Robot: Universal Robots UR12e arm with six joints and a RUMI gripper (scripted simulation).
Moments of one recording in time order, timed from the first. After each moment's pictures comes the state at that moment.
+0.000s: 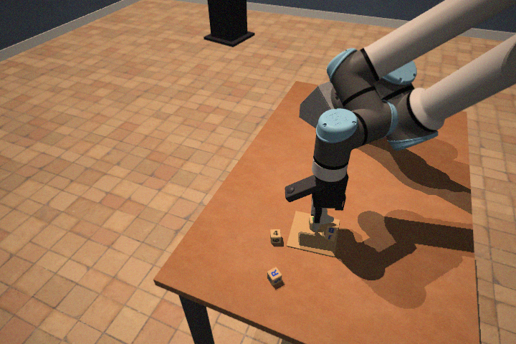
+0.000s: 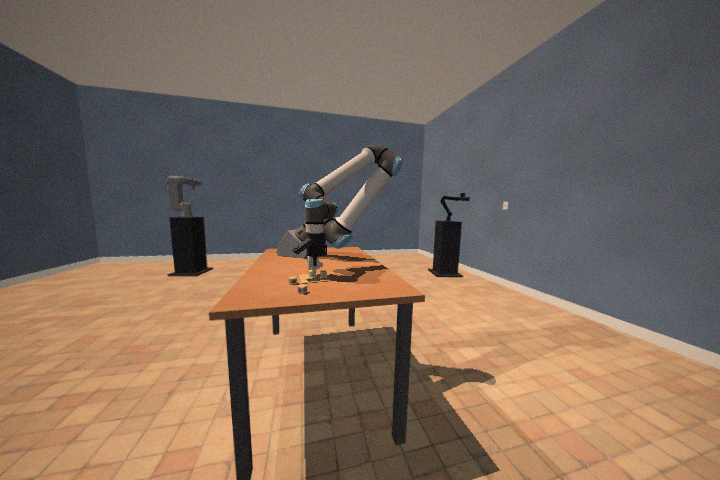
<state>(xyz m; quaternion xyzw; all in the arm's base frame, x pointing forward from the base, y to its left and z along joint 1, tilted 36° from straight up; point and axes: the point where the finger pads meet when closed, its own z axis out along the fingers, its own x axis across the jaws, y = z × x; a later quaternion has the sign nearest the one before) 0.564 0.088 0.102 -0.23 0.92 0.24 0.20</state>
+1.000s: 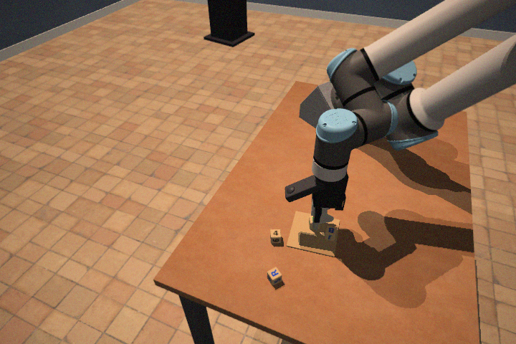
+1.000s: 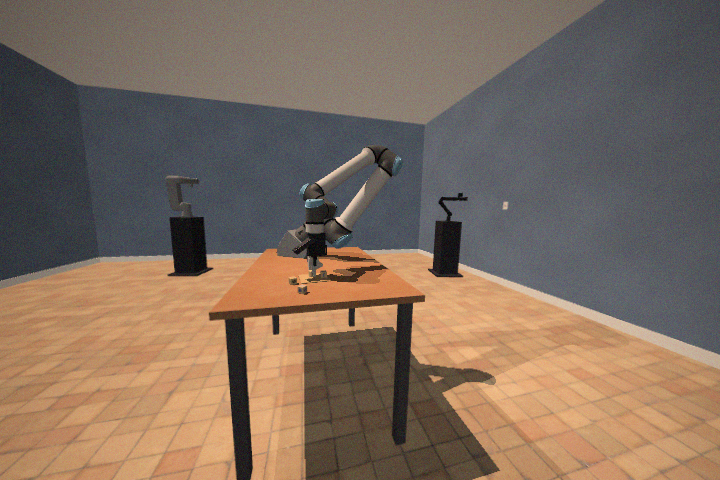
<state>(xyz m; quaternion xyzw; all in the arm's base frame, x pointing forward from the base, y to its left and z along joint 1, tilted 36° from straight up) 0.564 0.088 0.102 -0.23 0.92 0.24 0.20</state>
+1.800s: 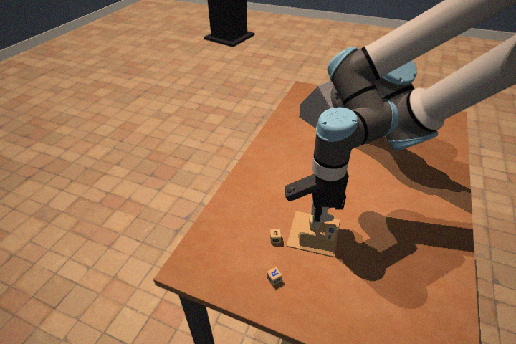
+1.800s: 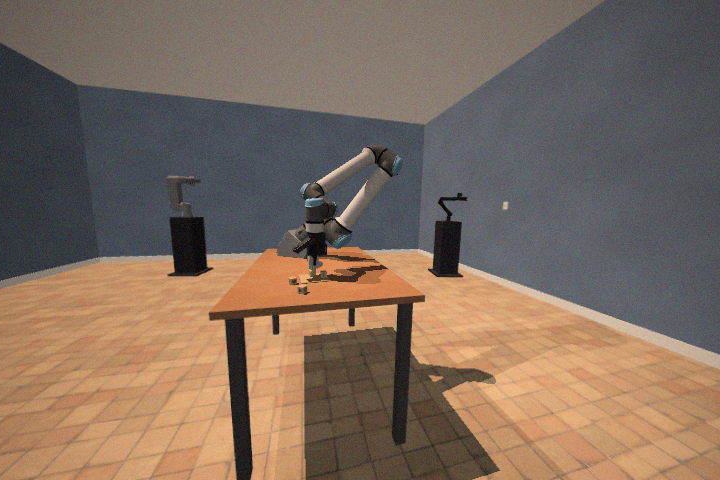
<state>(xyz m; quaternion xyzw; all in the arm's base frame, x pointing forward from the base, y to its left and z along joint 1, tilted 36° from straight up) 0.563 0.087 0.104 -0.23 0.92 0.24 0.20</state>
